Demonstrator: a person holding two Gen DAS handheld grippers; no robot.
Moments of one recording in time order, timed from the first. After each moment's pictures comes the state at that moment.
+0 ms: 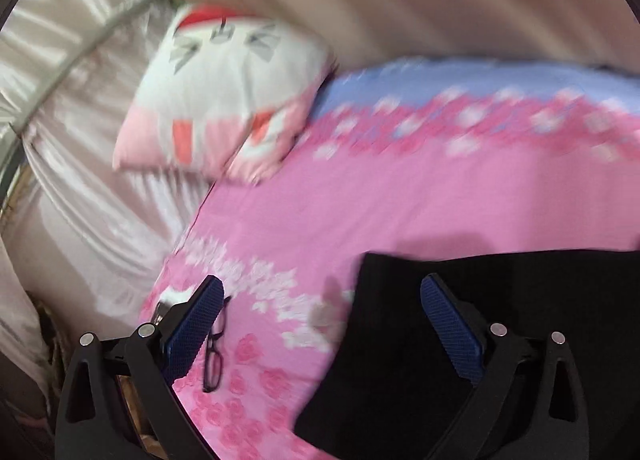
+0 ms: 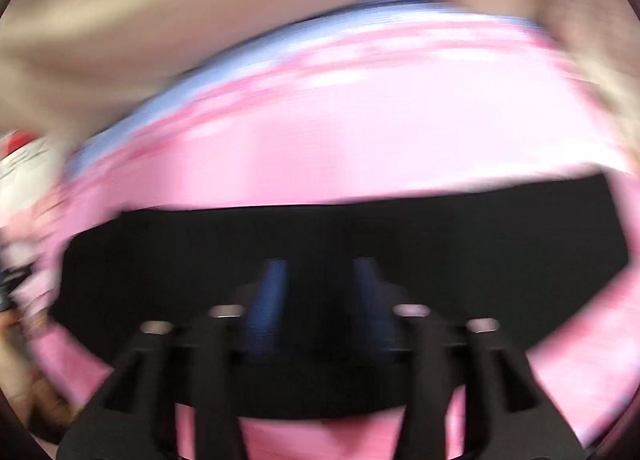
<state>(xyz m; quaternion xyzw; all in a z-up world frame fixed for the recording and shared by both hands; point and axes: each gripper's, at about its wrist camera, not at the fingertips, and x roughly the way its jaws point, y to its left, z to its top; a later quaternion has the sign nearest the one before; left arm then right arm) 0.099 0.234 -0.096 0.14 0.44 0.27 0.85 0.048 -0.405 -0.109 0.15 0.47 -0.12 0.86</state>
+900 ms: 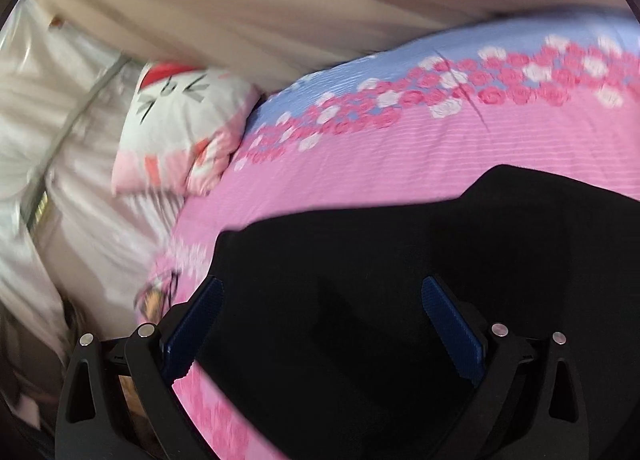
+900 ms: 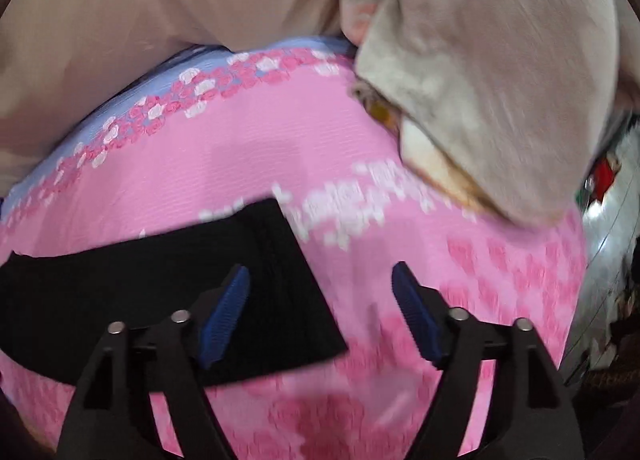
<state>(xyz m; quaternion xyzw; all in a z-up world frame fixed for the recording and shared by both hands) 0.098 0.039 -0.137 0.18 0.45 0.30 0.82 0.026 -0.594 -0.140 0.16 0.46 -0.13 0.86</state>
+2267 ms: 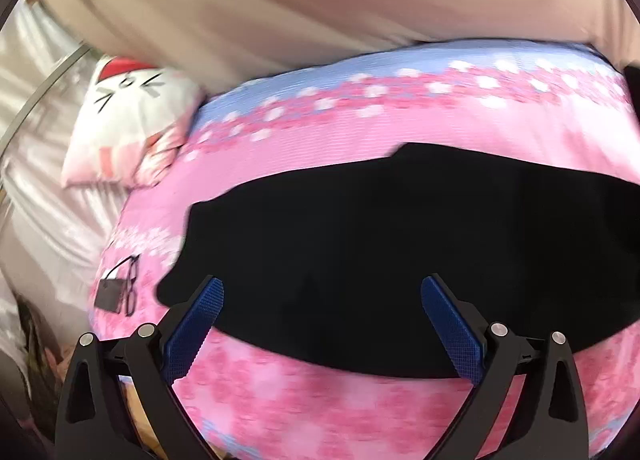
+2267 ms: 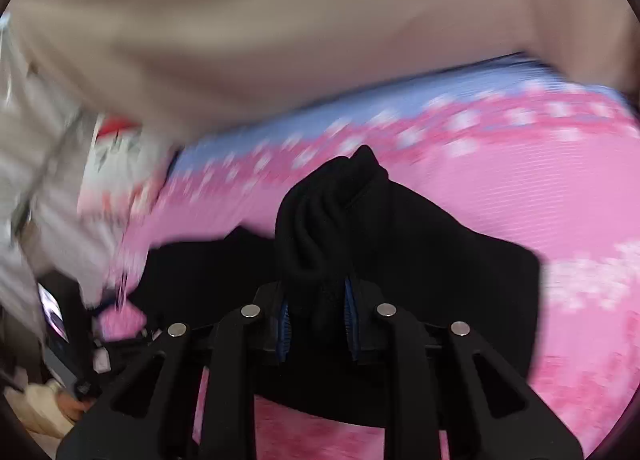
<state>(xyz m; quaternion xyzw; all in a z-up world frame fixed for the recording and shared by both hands) 0.009 0.045 -0.081 0.14 0.46 0.15 0.86 0.141 -0.185 -0.057 0.12 0.45 0.21 0.86</state>
